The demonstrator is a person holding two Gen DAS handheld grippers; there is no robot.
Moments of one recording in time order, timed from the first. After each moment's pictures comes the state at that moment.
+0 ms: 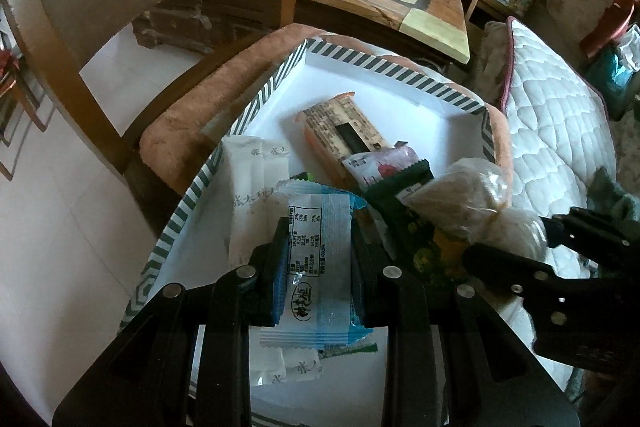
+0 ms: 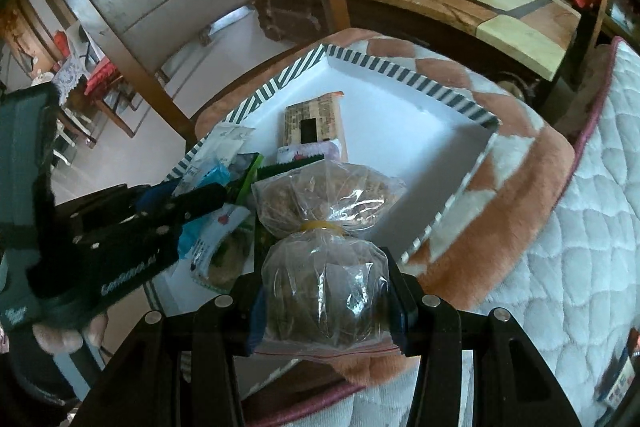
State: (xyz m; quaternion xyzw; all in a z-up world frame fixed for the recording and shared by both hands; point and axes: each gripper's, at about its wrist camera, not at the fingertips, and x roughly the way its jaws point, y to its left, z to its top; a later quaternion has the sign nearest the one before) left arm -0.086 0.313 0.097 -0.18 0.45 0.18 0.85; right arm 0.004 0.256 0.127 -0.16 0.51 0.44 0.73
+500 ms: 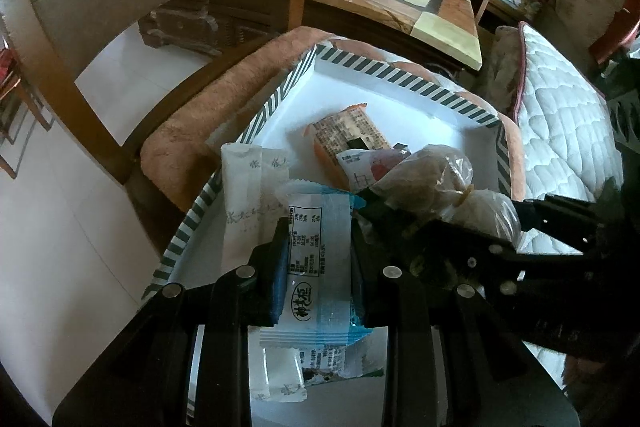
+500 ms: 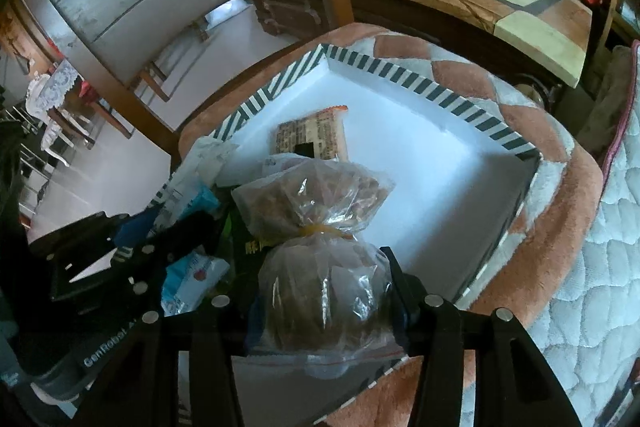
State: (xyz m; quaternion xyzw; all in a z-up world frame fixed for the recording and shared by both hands) left arm -0.073 0.322 0.095 -0.18 0.45 0.20 0.85; right arm 0.032 0.294 0.110 -0.15 0.52 0.44 0.72
